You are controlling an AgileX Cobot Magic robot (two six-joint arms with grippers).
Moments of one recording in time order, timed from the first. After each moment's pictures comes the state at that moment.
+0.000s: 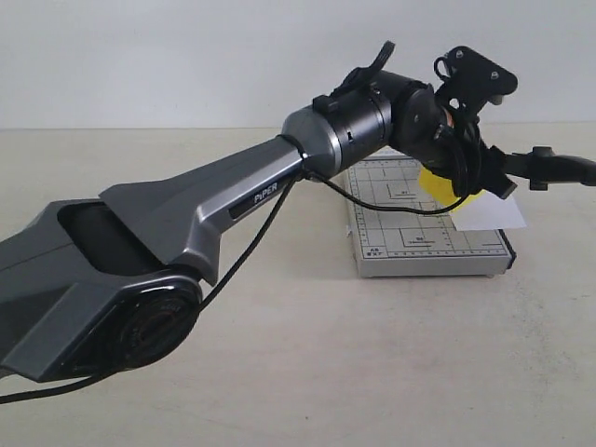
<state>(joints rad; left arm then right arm) -0.82 2.72 -2.63 -0.08 0.64 0.26 0.11 0.30 -0.28 0.04 0.30 0.00</state>
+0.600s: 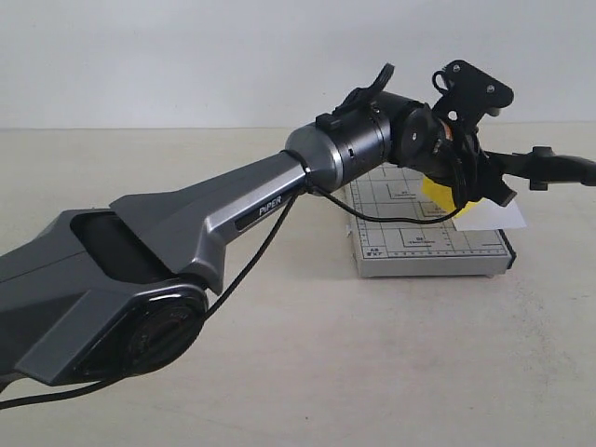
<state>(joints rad) -0.82 2.76 -2.63 -0.11 0.57 0.27 0.11 0.30 -0.28 0.04 0.30 0.00</state>
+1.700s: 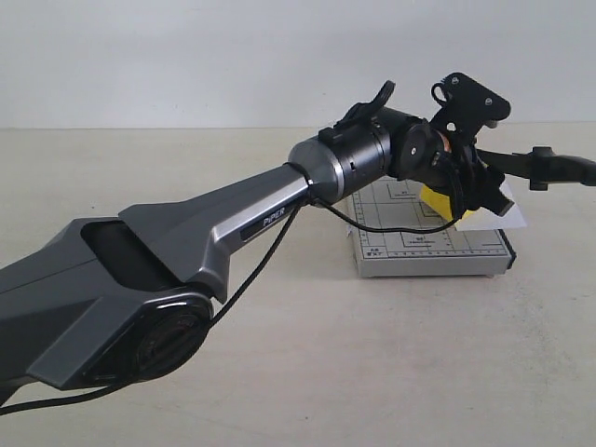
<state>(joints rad) -0.82 2.79 -2.64 -0.11 0.54 0.28 0.11 0.30 -0.28 0.04 0.30 0.00</state>
